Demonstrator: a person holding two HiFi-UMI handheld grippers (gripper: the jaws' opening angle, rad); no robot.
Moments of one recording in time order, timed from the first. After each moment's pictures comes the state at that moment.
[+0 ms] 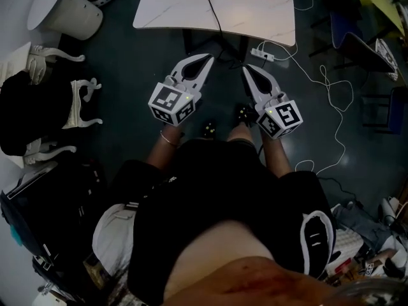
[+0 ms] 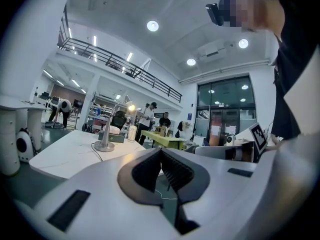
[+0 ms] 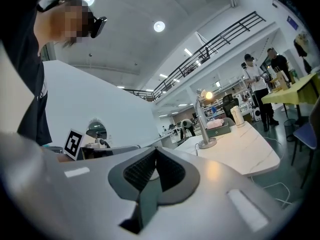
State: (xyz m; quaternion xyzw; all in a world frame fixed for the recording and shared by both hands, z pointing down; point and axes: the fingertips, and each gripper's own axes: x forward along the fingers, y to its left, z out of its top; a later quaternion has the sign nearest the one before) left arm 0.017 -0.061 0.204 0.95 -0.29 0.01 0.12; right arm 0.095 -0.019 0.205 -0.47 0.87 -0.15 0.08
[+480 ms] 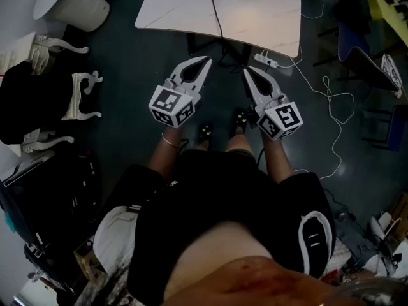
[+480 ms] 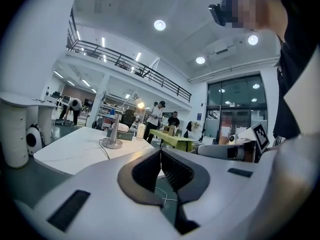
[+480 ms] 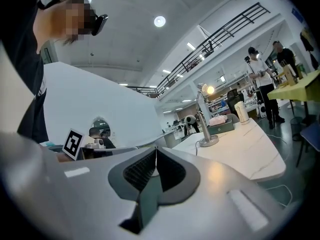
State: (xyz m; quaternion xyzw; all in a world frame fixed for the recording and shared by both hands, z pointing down) left arm 0.024 -0.092 0.218 0.93 -0.35 0.01 0.14; right arm 0.113 -0.055 0.215 -0.44 0.88 -0.16 0.06
